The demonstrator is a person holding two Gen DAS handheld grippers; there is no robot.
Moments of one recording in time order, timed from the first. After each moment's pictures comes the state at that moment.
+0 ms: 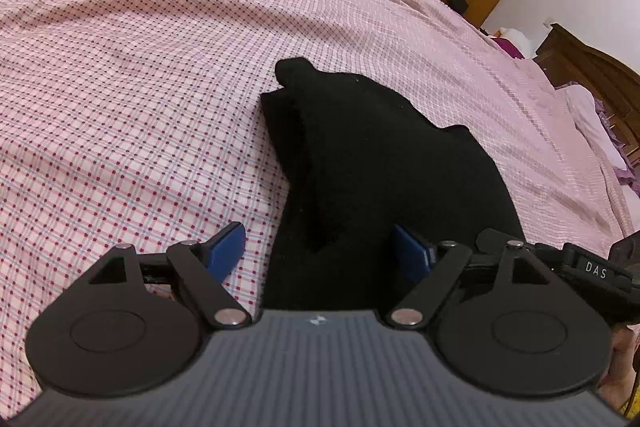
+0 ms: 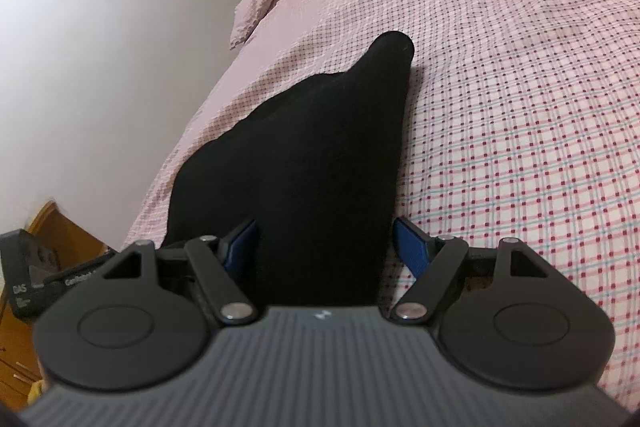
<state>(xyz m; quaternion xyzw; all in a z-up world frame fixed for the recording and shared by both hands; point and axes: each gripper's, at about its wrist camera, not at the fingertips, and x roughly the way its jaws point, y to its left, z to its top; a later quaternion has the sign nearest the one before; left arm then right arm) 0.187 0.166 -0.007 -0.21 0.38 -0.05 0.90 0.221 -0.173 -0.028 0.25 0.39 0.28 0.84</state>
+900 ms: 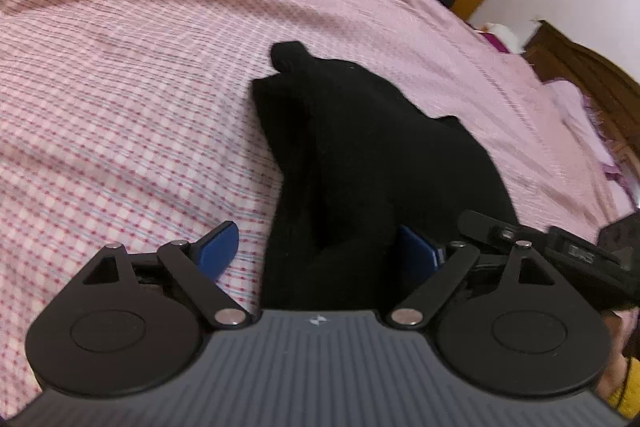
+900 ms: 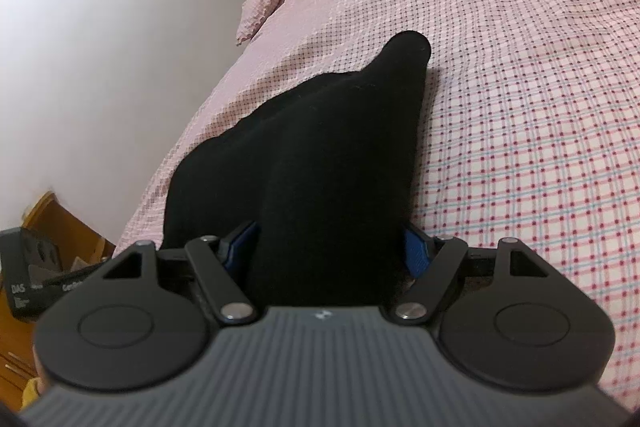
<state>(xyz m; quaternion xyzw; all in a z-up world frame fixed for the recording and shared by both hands) 0.192 0.173 -0.021 -0.23 0.38 -0.09 0.89 0.232 -0.159 -0.030 0.24 0.38 0.29 0.84</state>
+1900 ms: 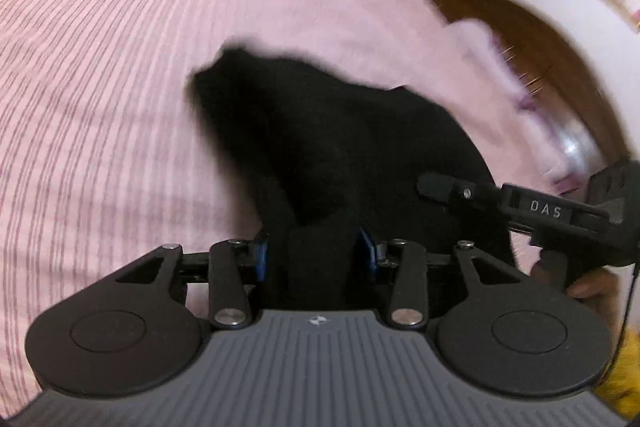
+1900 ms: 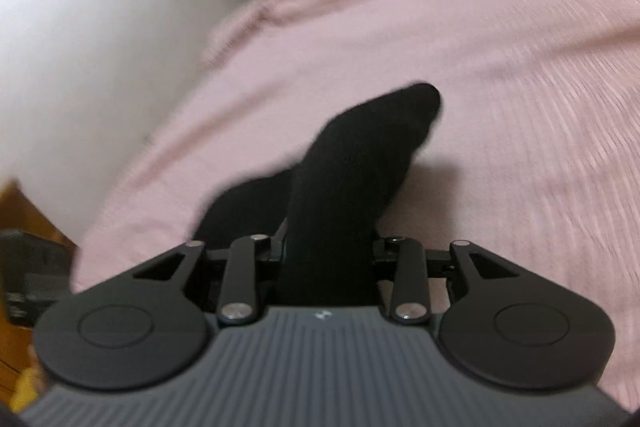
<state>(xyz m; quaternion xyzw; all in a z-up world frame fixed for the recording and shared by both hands) 0.123 0.029 -0.020 -0.21 0.41 -0.21 0.86 0.138 -0.272 0.018 0.16 0.39 0.19 0.89</state>
